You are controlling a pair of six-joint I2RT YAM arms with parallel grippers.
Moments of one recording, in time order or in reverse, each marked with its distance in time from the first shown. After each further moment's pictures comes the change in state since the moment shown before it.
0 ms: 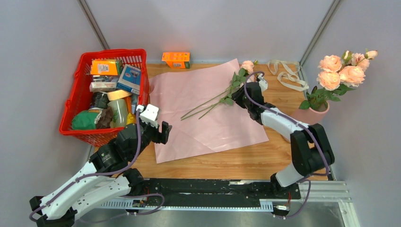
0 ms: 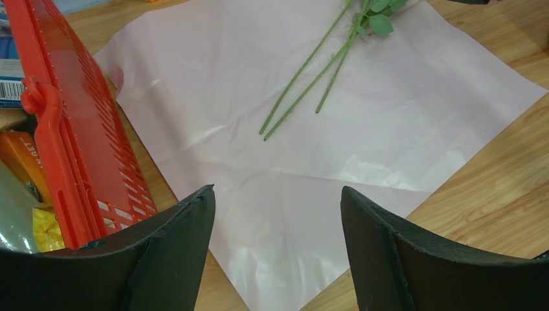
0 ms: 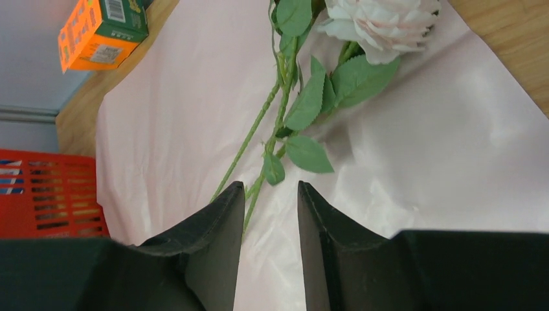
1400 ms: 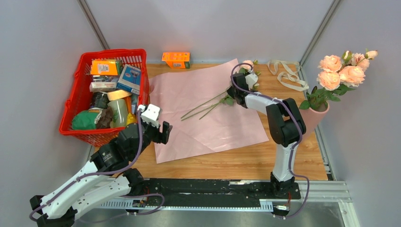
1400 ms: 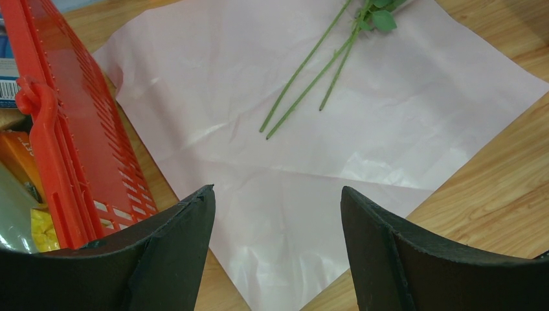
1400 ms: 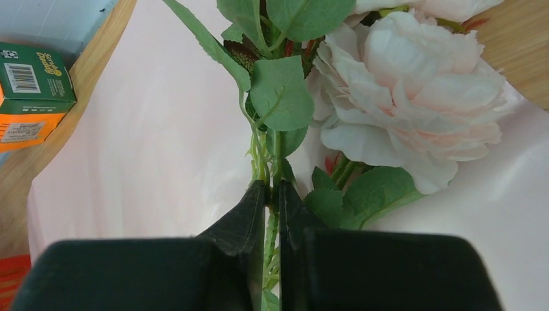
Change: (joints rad) left arm 0.000 0.012 0.000 0.000 0.003 0.003; right arm -0.002 0.488 0.391 -0.041 0.158 0.061
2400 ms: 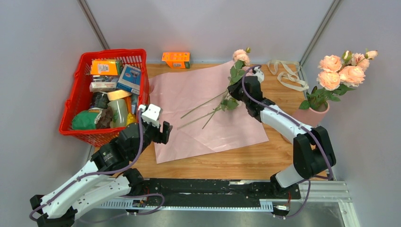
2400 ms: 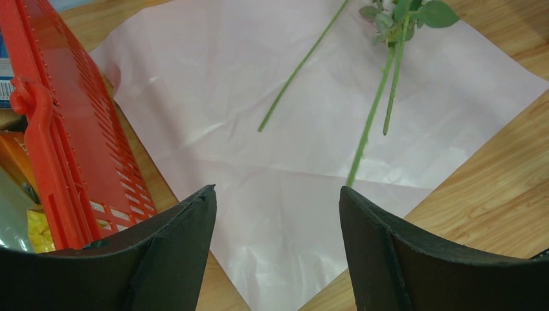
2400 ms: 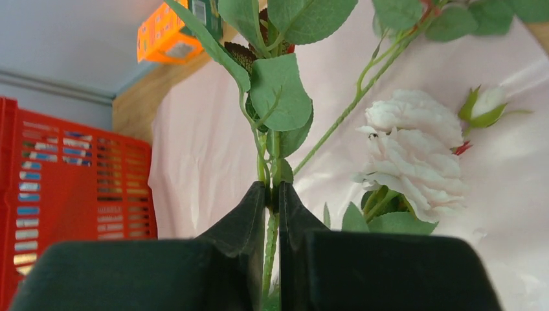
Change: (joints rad) left arm 0.000 0.006 0.000 0.000 0.001 0.000; right arm 0.045 -0.475 -0.257 0.049 -0.153 -0.090
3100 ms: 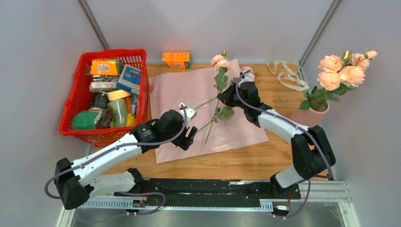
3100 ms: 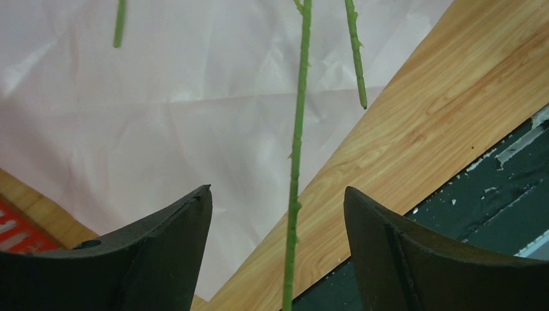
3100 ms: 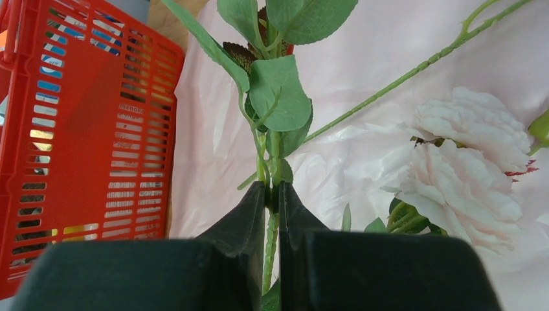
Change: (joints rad) left arm 0.000 0.451 0.092 -0.067 0.323 -0.076; right arm 0.037 0.002 -0.094 0.113 -0.295 -0.120
